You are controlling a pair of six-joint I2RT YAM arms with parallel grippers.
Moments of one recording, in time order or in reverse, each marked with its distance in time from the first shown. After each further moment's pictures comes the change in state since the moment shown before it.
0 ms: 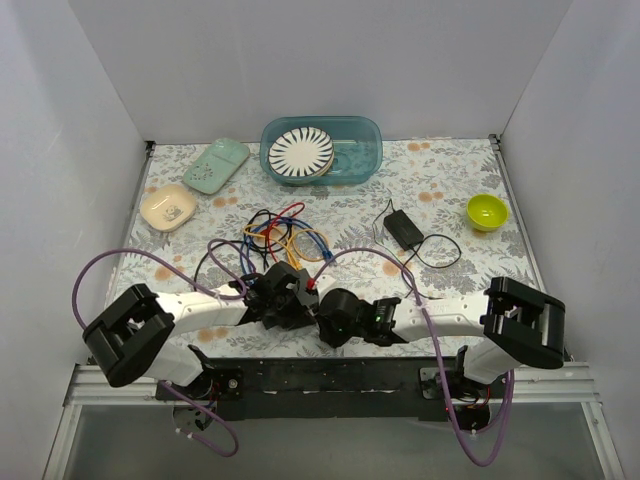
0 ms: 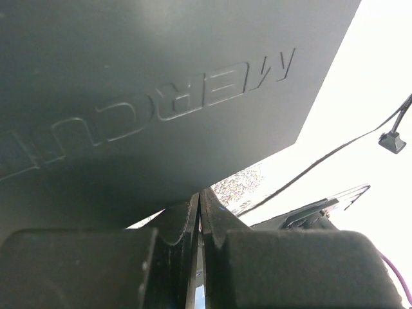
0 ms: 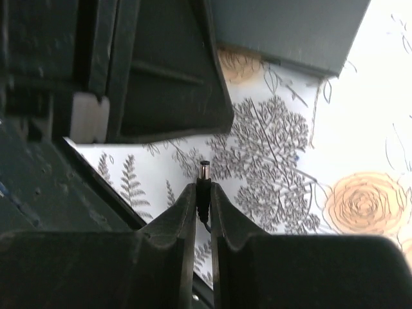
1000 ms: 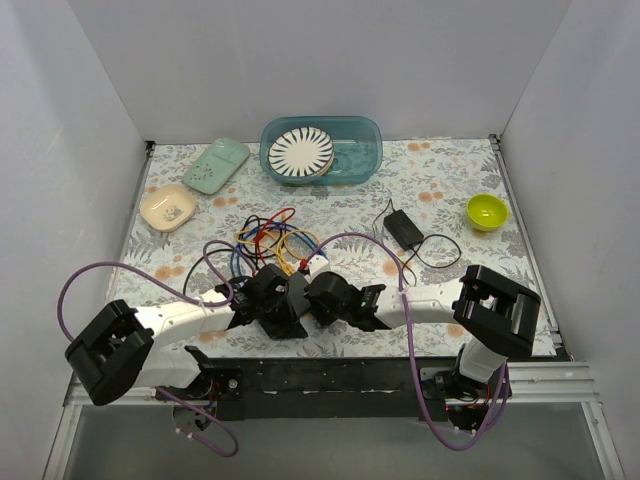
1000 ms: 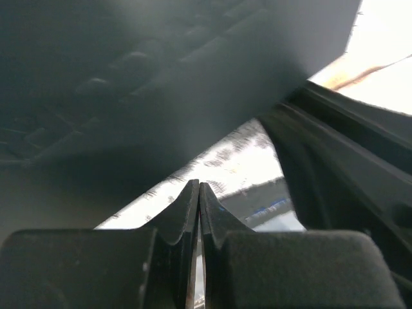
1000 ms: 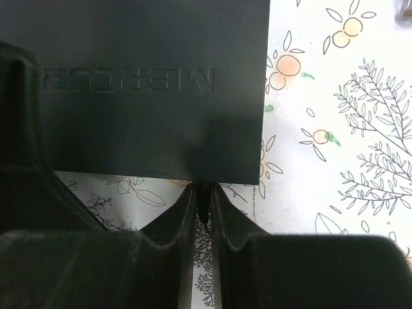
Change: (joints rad) left arm 0.041 -0.150 -0.034 -0.128 0.174 0.175; right arm -0.084 0.139 0.110 0.078 0.108 -0.063
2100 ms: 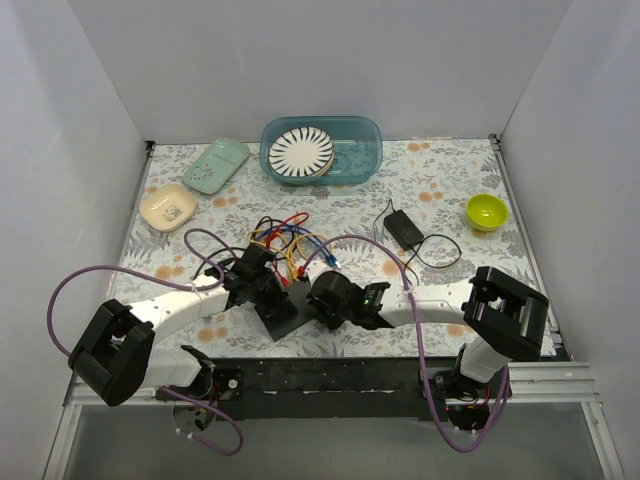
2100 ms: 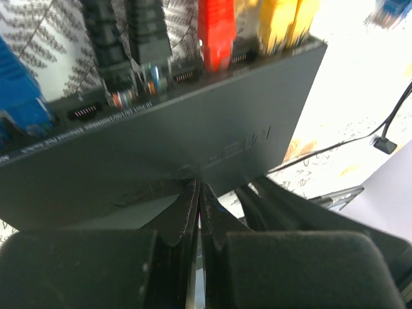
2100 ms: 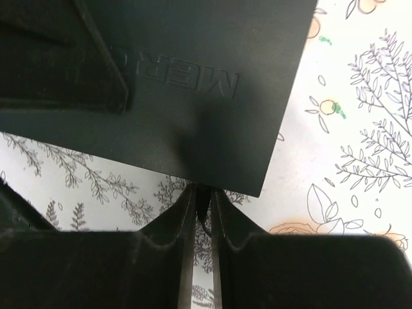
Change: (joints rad) left arm 0.170 0.037 0.106 -0.109 -0.066 0.006; right arm -0.012 -0.041 0.018 -0.150 -0.088 -0.122
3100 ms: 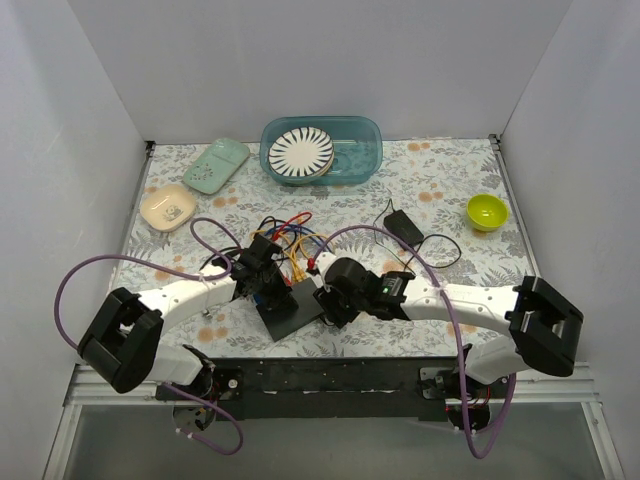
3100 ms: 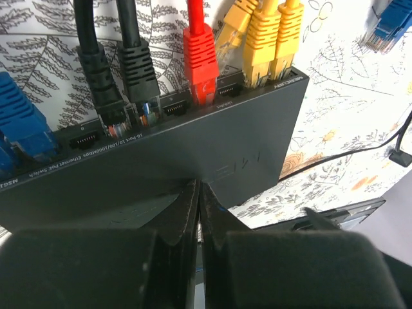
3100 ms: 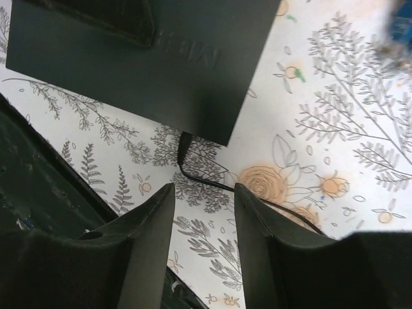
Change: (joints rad) left arm -0.005 0.070 0.084 -0.041 -0.058 0.066; right arm -0.066 -0.201 0.040 -0.236 -0.071 -0.083
